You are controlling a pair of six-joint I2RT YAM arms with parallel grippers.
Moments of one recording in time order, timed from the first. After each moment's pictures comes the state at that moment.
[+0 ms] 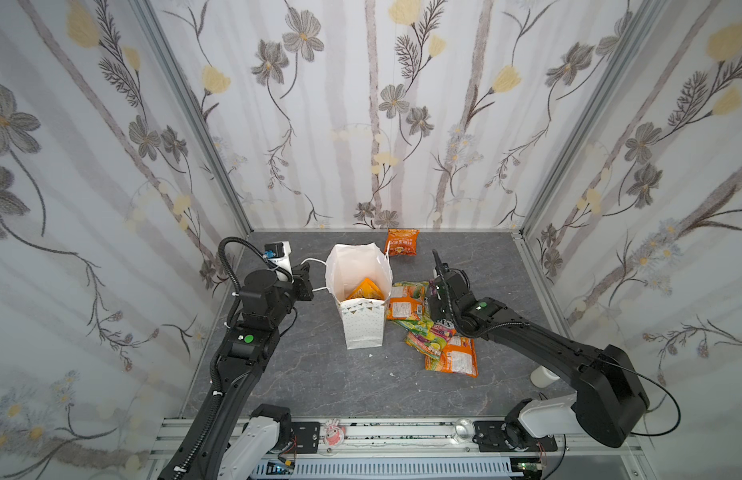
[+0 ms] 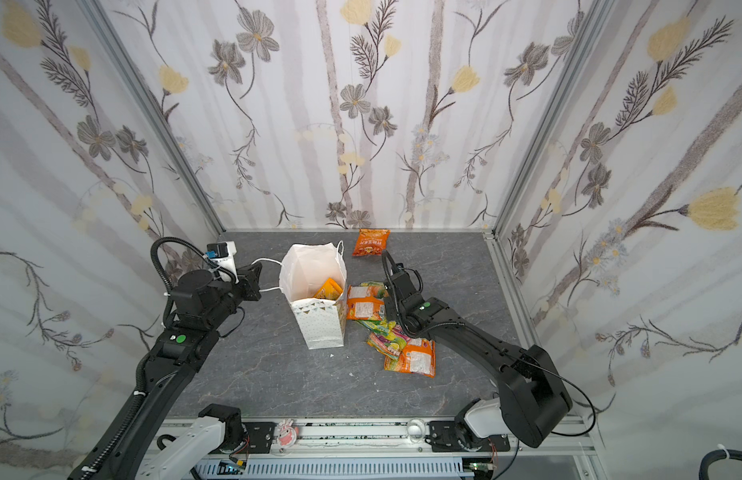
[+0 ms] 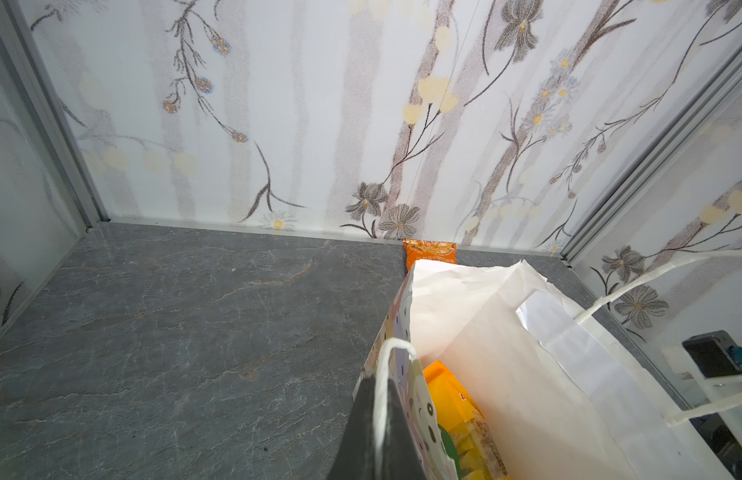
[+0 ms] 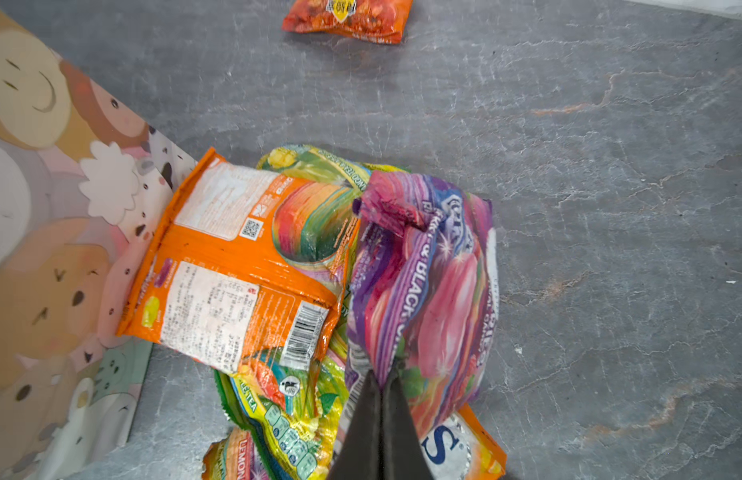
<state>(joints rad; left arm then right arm) -0.19 0.86 0.84 -0.19 0.11 -0.27 0.64 1.37 0.94 -0.39 0.29 0.32</state>
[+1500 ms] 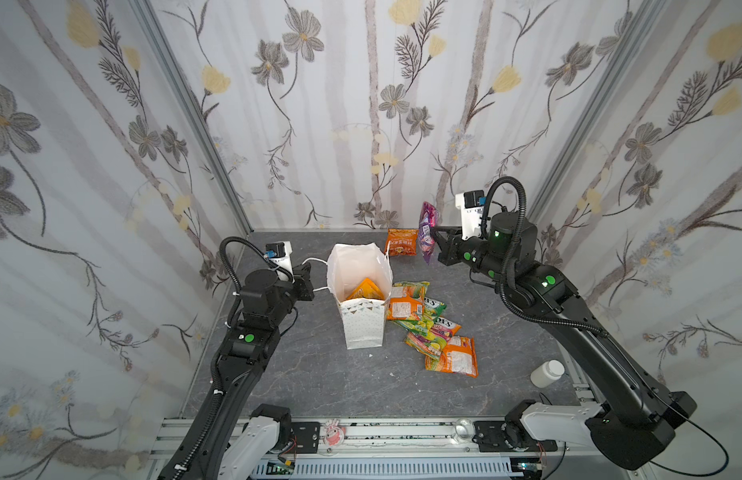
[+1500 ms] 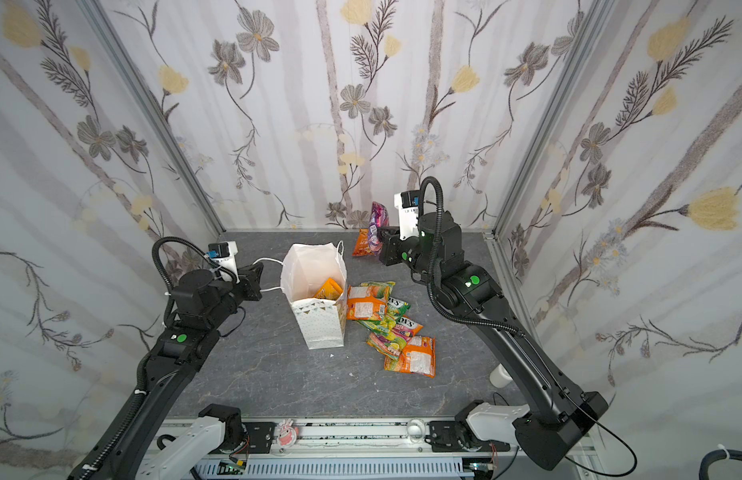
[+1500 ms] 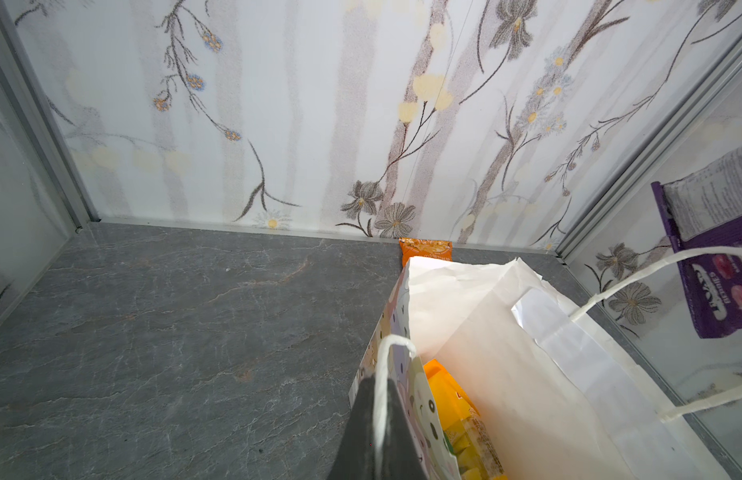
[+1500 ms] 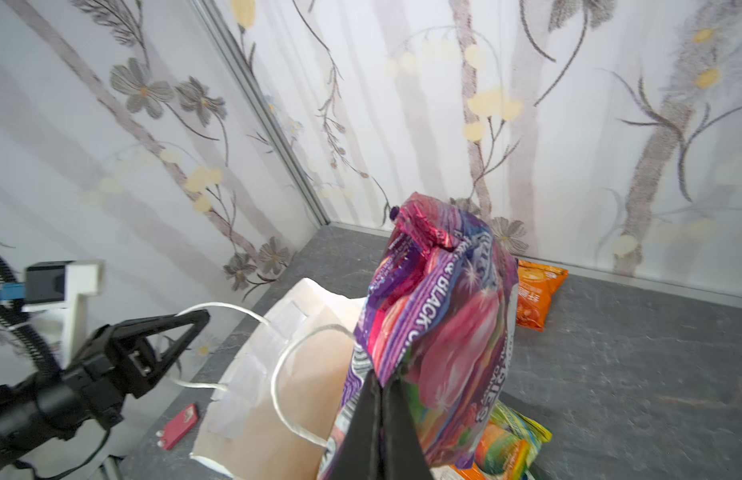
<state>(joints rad) -0.19 0.87 0.83 -0.18 0.12 -0.27 0.60 1.27 1.52 -0.43 -0.08 0.33</state>
